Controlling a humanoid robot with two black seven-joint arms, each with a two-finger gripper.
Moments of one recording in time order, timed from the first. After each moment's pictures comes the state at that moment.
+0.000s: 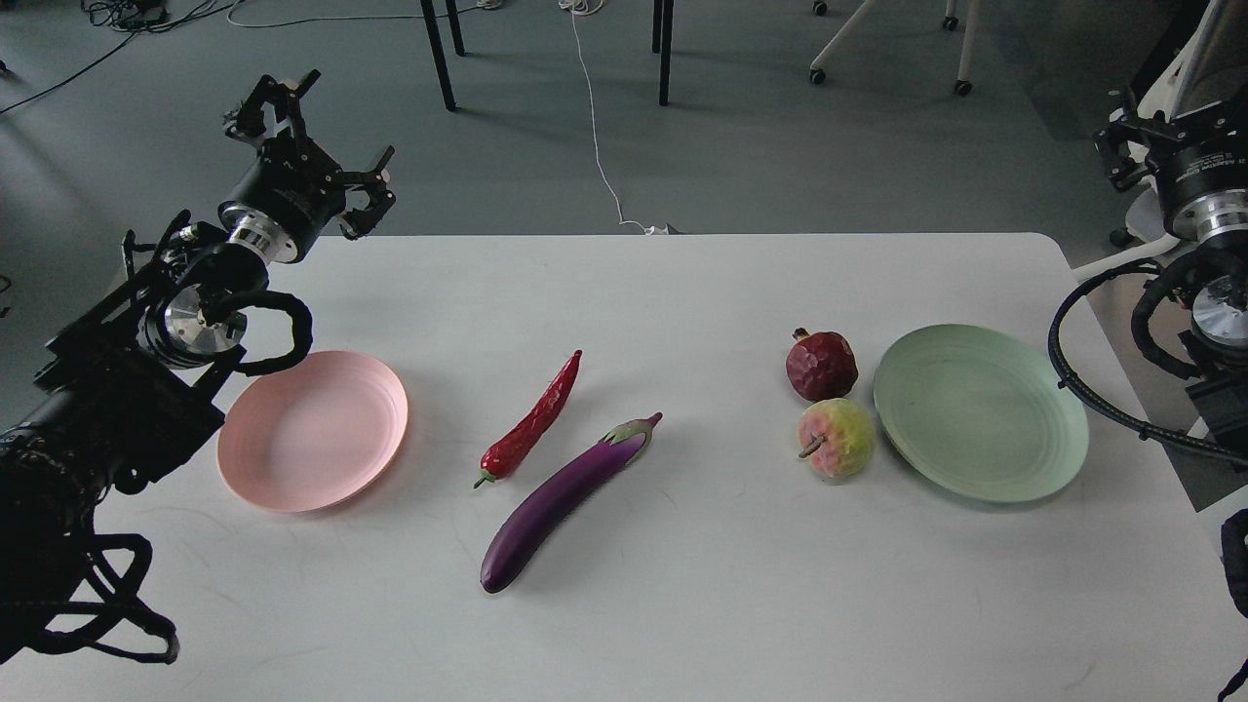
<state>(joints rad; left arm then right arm) -0.87 0.27 -0.75 -0.45 -0.12 -0.49 -0.19 0.90 -0.41 0.82 0.30 0.31 0.49 0.30</state>
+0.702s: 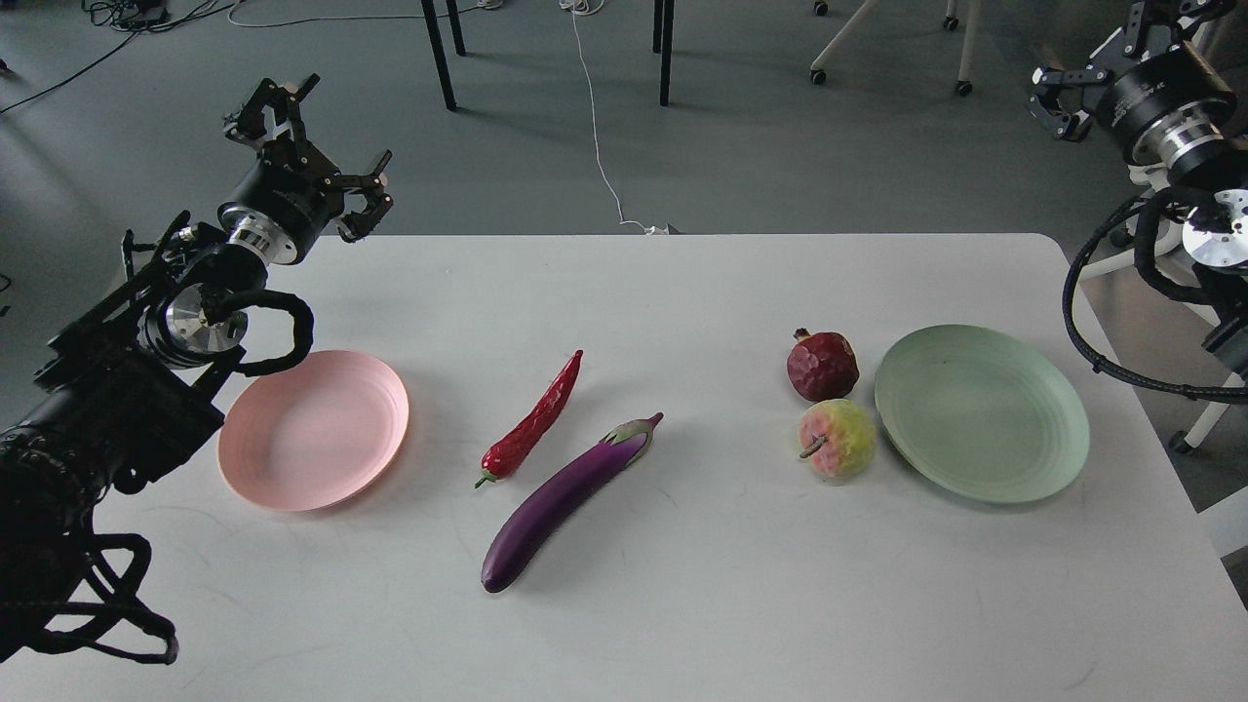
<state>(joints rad) -0.88 0.27 -0.74 -0.45 -0.11 -0.46 -0.19 1.19 -0.43 0.26 0.31 0.13 0.49 0.27</state>
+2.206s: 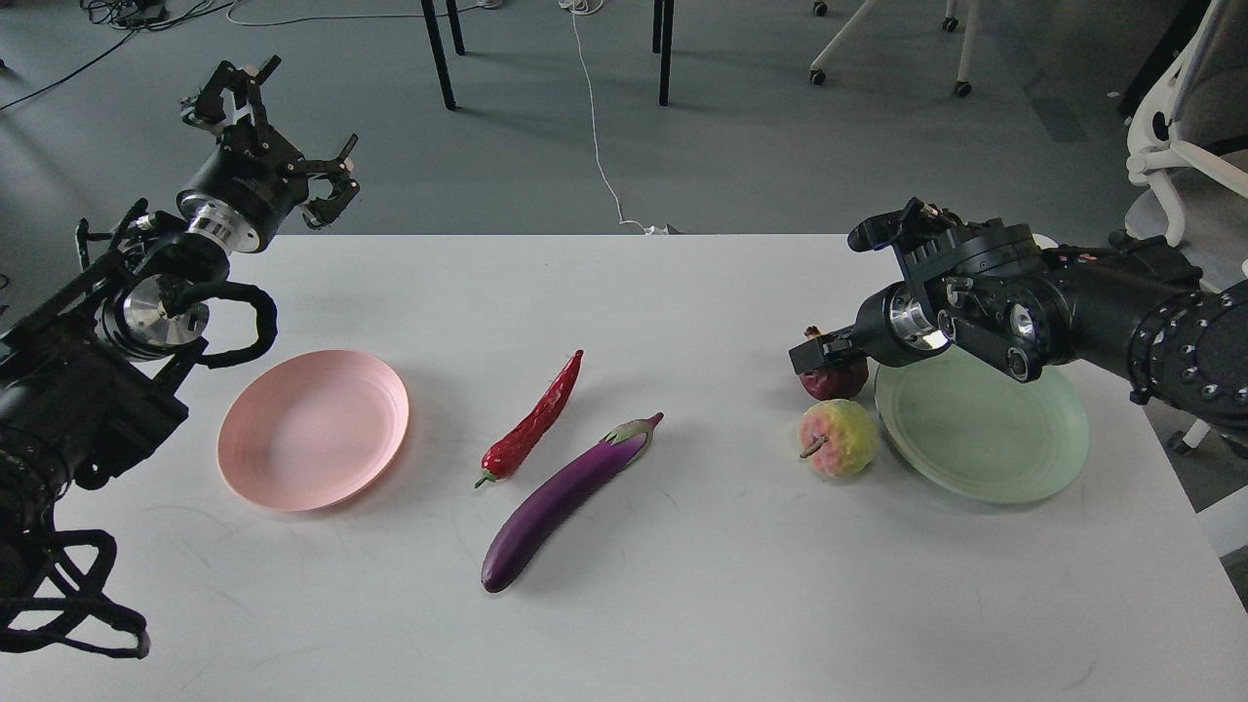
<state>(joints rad) -0.88 0.34 -0.74 -0.46 -0.11 -0.49 -0.19 1.32 -0.15 -0.79 0.50 -0.82 0.49 0.30</state>
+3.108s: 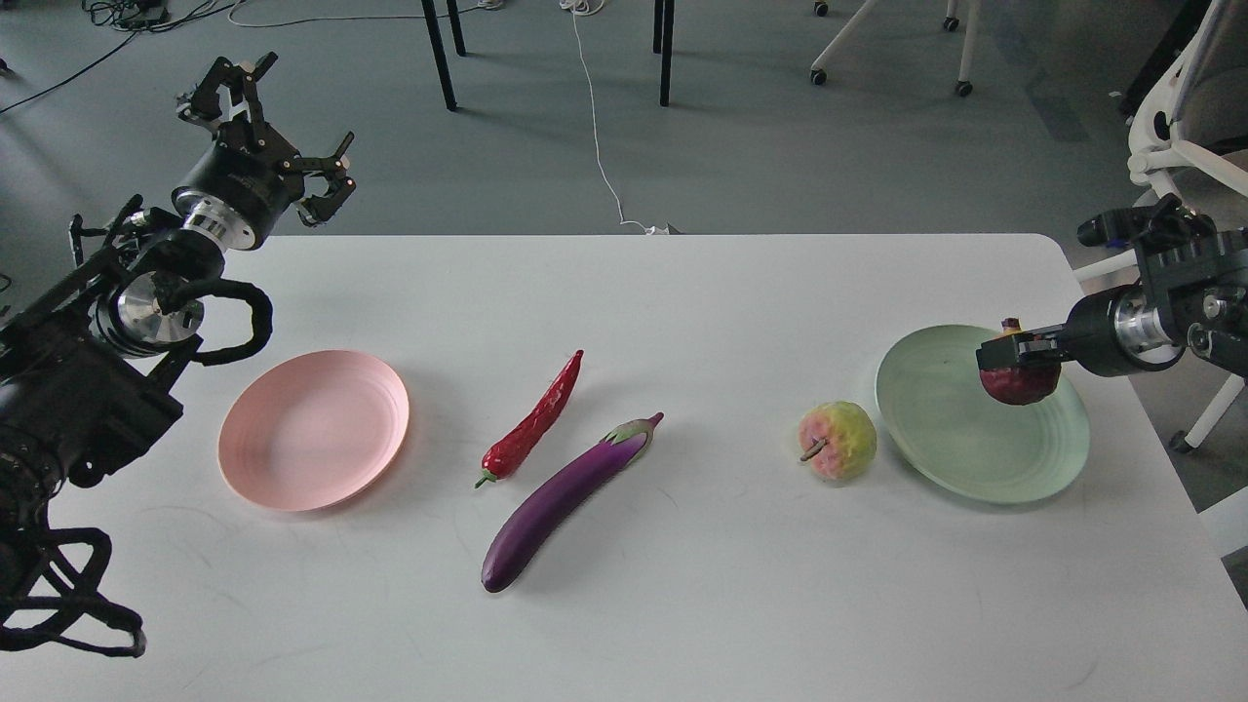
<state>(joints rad) -0.89 0.34 -0.73 -0.46 -0.11 -0.49 -0.19 1.31 -0.62 -0.69 0.75 -1.01 0.37 0.33</state>
